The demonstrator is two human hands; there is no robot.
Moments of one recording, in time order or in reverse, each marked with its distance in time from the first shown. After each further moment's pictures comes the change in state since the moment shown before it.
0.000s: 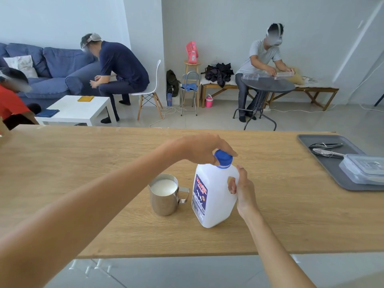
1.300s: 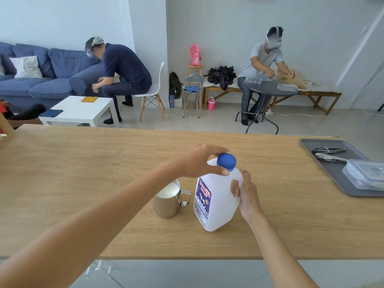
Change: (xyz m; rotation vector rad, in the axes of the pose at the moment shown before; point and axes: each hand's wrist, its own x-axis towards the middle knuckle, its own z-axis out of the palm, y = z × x) left_hand -0.010 -0.022 0.037 -0.256 0.264 -0.048; right_hand 0.003 -0.003 -0.003 -0.004 -0.030 0.016
